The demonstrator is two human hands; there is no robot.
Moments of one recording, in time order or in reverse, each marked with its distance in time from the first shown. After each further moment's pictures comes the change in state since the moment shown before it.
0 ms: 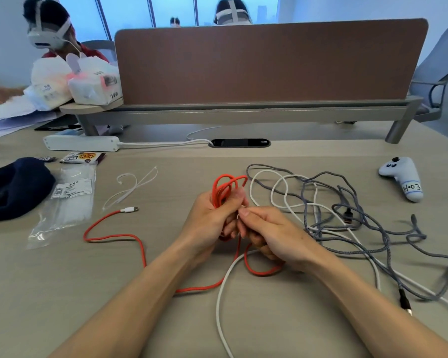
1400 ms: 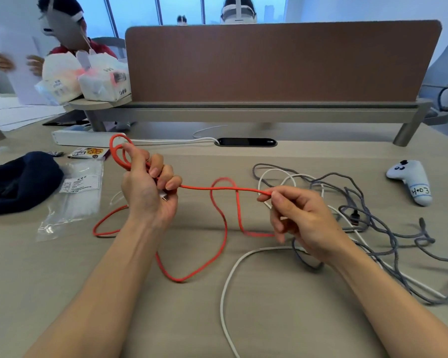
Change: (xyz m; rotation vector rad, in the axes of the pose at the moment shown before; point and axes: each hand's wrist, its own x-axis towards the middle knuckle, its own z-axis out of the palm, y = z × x) left_hand 0.014 0.051 -0.064 -0.624 0.535 0.203; right_hand -0.001 0.008 -0.026 0.157 0.190 -0.245
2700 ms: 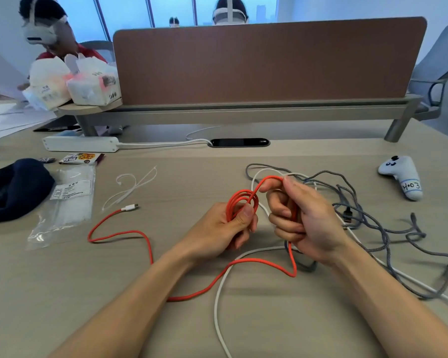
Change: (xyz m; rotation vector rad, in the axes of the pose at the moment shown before) left_hand -0.047 -0.068 -0.001 0.951 -0.859 -0.240; right_hand -0.003 -0.012 -0.005 0.474 -0.086 0.149
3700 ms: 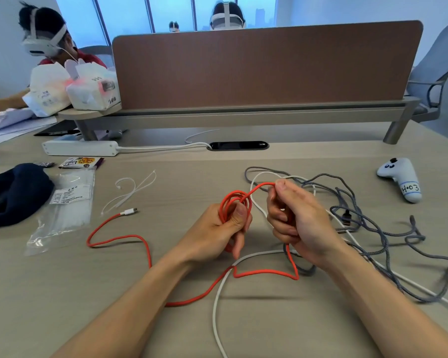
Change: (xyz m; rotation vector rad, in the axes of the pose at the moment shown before) left_hand 0.001 -0.002 -0.001 -0.031 0.037 0.060; right_hand 0.004 0.005 -0.002 -0.119 0.125 -0.043
